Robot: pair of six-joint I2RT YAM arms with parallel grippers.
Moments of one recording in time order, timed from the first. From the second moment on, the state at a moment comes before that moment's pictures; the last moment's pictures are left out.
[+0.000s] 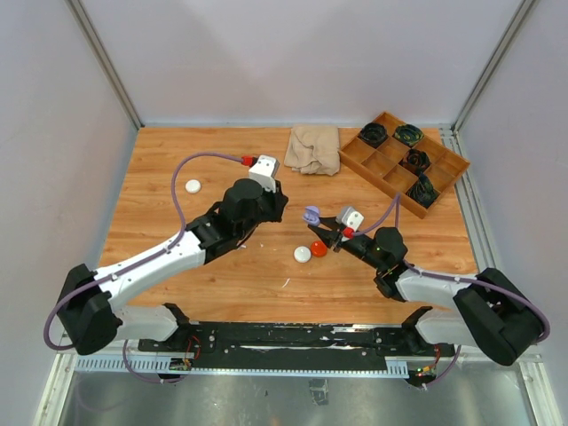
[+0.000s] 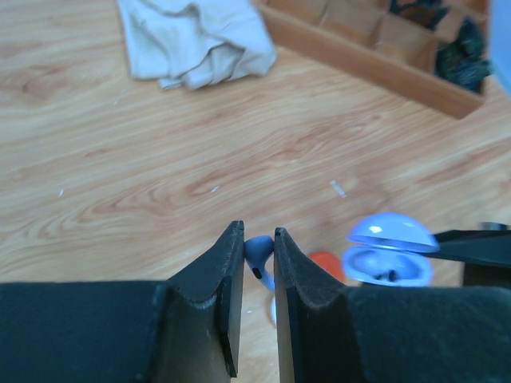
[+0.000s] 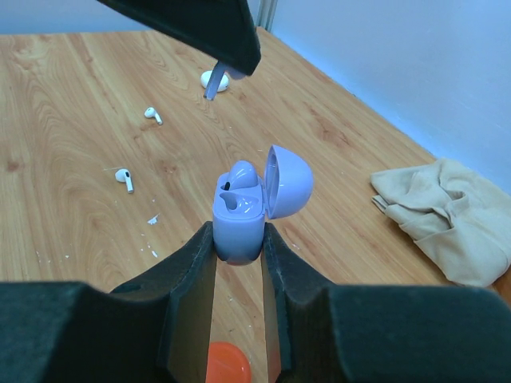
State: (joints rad) left arm -0.80 1.26 0.93 -0.03 -0.30 -0.31; right arm 0.65 1.22 0.26 1.06 -0.35 -0.20
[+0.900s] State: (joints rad) left arm -1.03 1.21 0.82 0.35 -0.33 -0.23; right arm 0.65 1.25 0.27 1.21 -0.39 -0.07
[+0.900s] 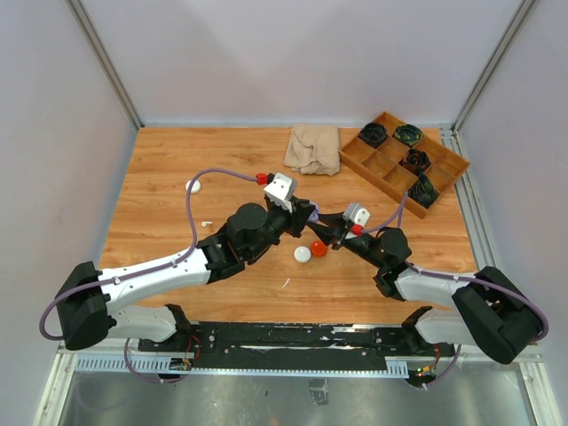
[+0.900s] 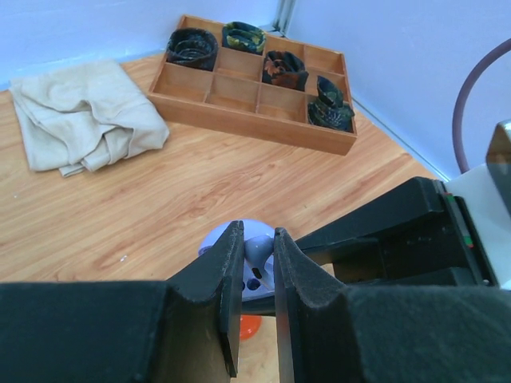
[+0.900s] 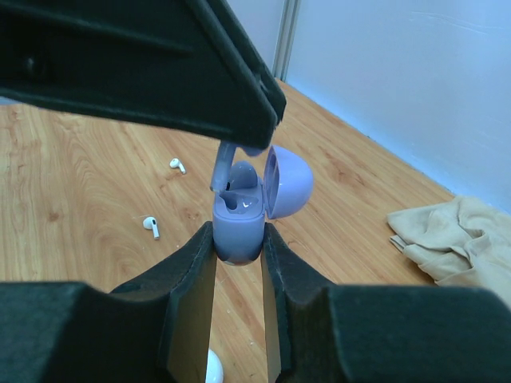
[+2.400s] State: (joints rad) left arm -1.06 1.20 0.70 0.57 -0.25 0.00; right arm 0.65 1.16 0.27 1.18 -0.44 -0.03
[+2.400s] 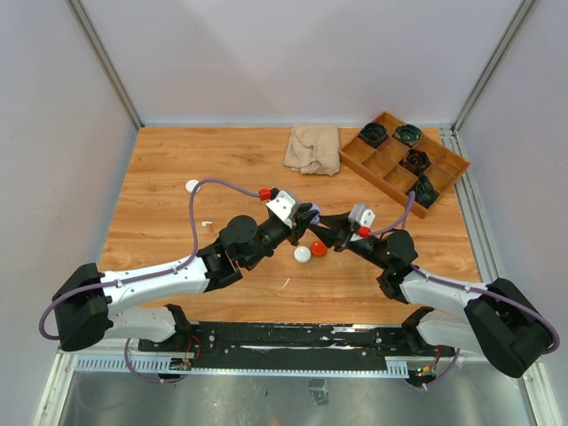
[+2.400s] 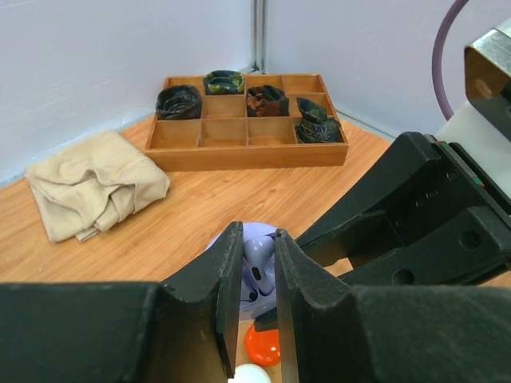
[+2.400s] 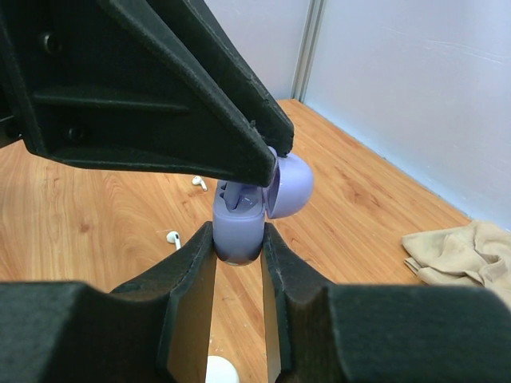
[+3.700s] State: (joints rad) left arm -1.03 1.08 0.67 0.44 -0.05 -0.06; right arm 0.64 1.14 0.27 1.17 -0.55 0.05
